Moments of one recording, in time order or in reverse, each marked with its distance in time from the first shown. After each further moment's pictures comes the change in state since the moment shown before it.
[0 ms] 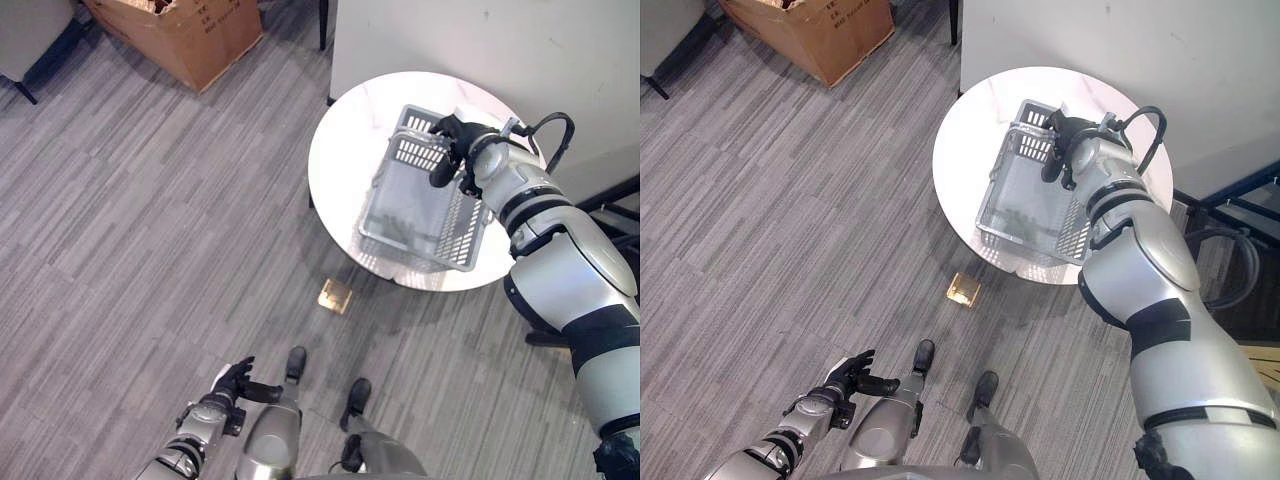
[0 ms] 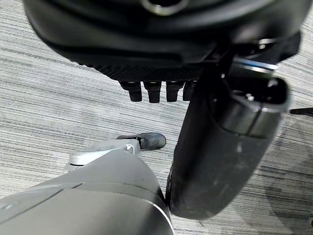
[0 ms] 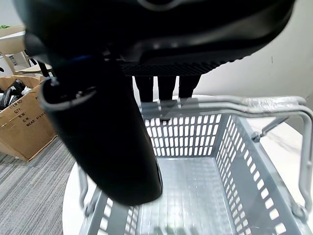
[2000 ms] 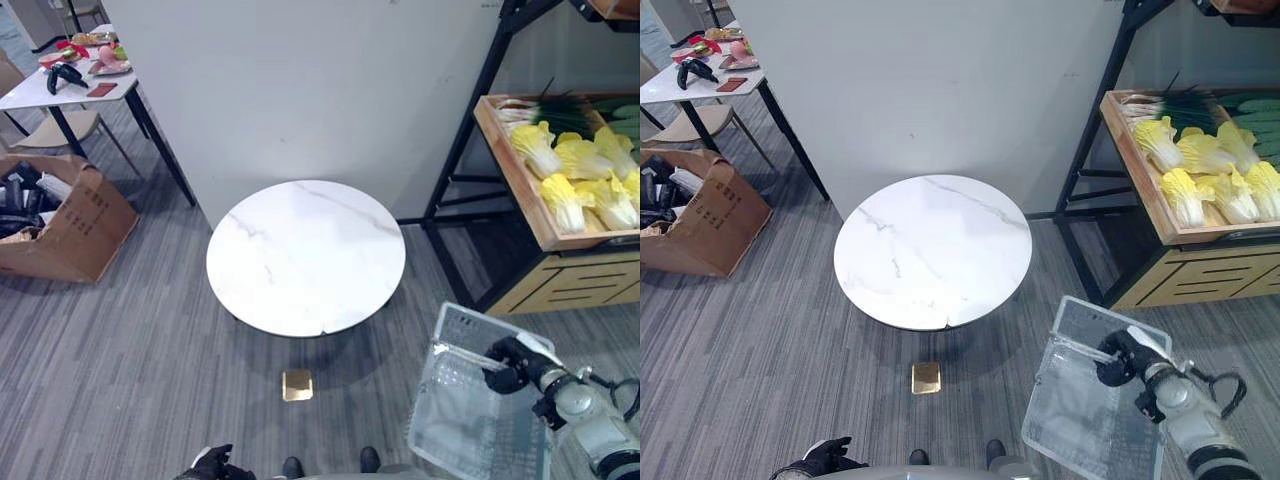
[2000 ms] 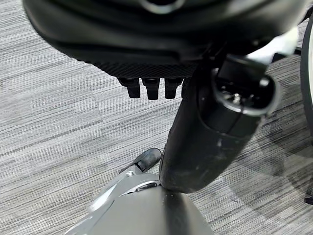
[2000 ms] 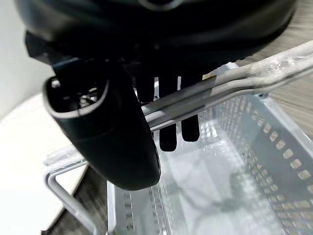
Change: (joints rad) left arm 0.229 -0.043 0.201 0.043 0.294 0.094 -0.029; right arm 1.470 -0.233 -0.670 -0.831 0.000 0.025 0.057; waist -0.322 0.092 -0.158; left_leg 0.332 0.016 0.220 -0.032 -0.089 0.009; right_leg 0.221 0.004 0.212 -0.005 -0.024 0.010
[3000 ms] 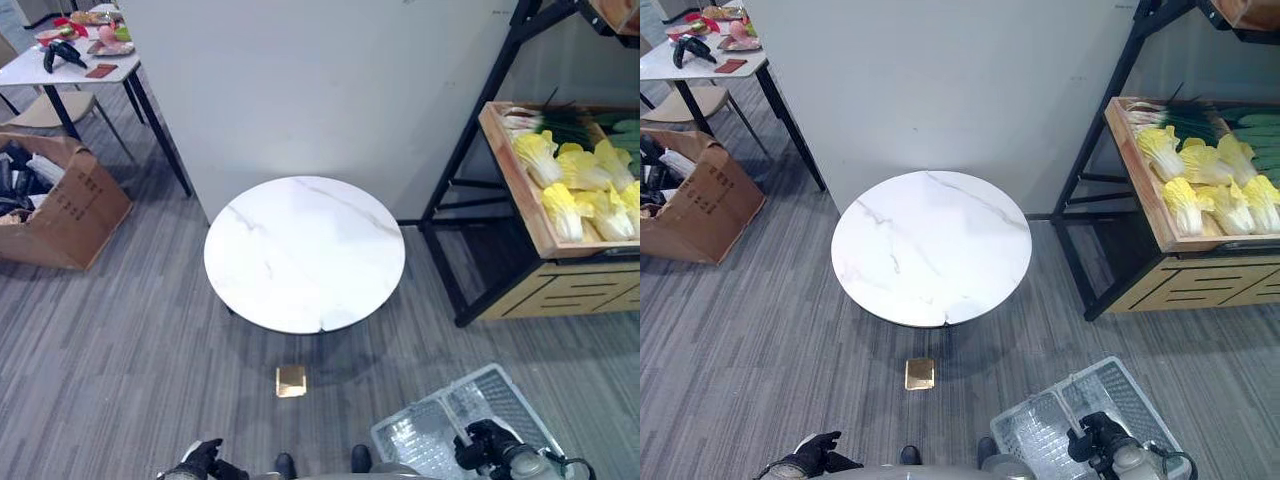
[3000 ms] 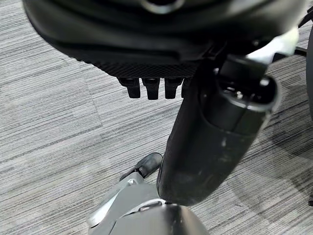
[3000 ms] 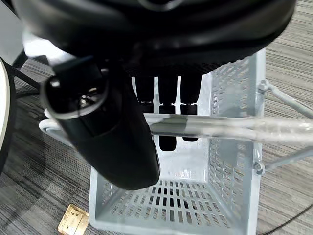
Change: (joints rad) left arm -0.030 0.045 -0.019 0.014 0.002 -0.002 0.025; right arm 0.001 0.271 0.042 0.377 0.038 -0.020 -0.089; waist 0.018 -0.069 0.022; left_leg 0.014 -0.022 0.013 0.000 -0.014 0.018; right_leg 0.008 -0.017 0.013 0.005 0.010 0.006
